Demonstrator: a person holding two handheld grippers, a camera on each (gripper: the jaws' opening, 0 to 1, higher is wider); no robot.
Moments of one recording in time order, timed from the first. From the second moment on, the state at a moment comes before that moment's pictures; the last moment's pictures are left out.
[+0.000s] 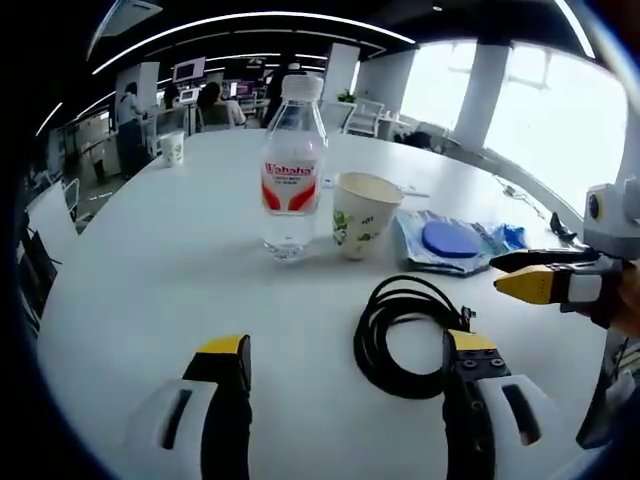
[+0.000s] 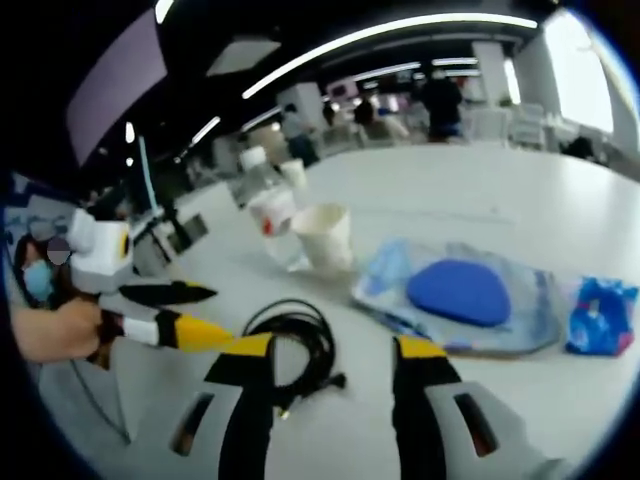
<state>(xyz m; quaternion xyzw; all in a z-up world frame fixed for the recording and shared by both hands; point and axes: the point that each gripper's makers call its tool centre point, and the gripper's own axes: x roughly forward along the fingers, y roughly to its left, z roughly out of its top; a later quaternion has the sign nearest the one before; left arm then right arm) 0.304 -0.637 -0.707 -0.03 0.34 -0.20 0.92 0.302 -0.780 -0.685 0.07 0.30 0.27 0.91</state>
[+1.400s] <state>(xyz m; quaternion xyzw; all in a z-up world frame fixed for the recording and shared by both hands) 0.307 -0.658 -0.737 0.07 0.34 -0.21 0.91 0.301 -0.751 -0.738 -0.01 0.35 0.29 0.89</state>
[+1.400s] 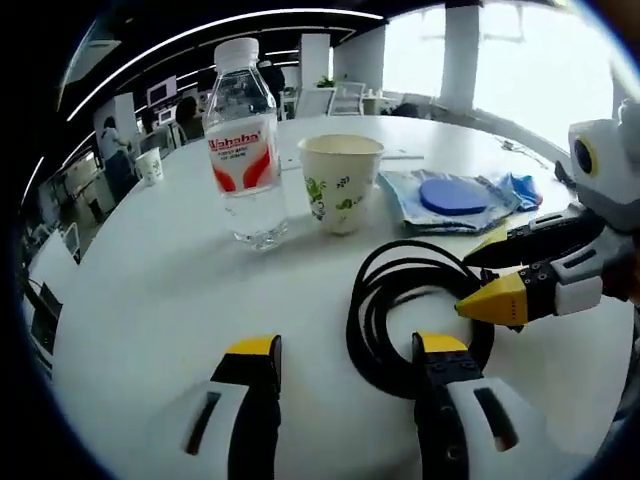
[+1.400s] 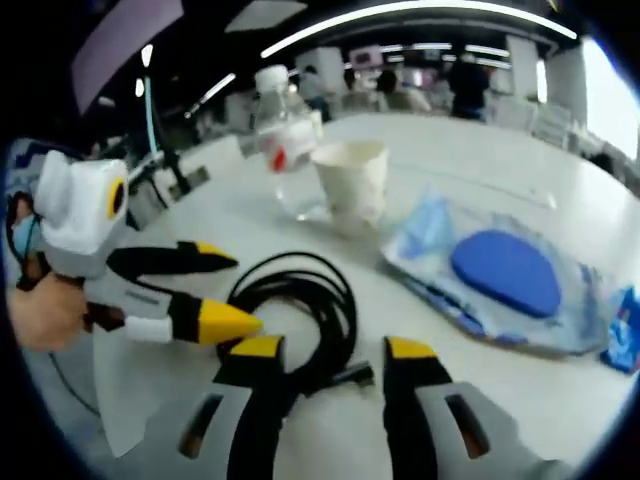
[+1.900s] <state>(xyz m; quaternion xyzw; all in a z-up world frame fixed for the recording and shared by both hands) 0.310 -0.672 -0.737 0.08 0.34 -0.21 0.91 0.304 -0.752 -0.736 -0.01 0.35 0.28 0.89</state>
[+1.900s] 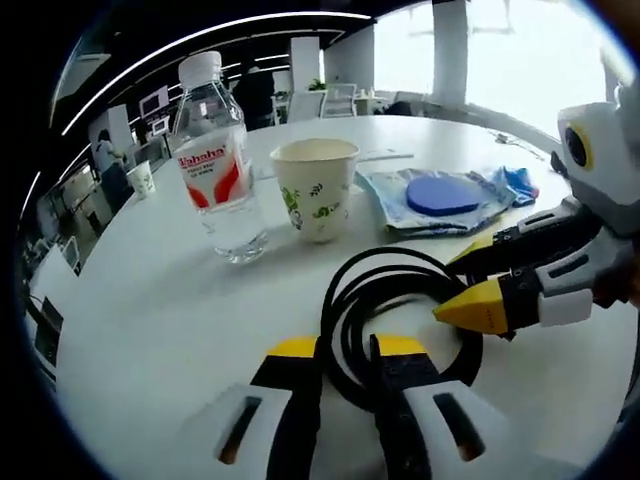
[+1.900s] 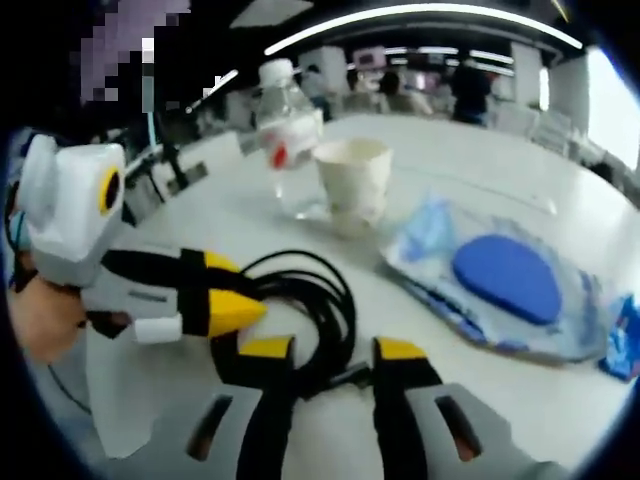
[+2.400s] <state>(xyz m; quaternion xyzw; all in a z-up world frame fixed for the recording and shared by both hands) 0.305 -0.674 -0.735 0.04 0.36 -0.19 0.91 0.308 -0.753 -0.734 0.03 0.38 0.27 0.89</state>
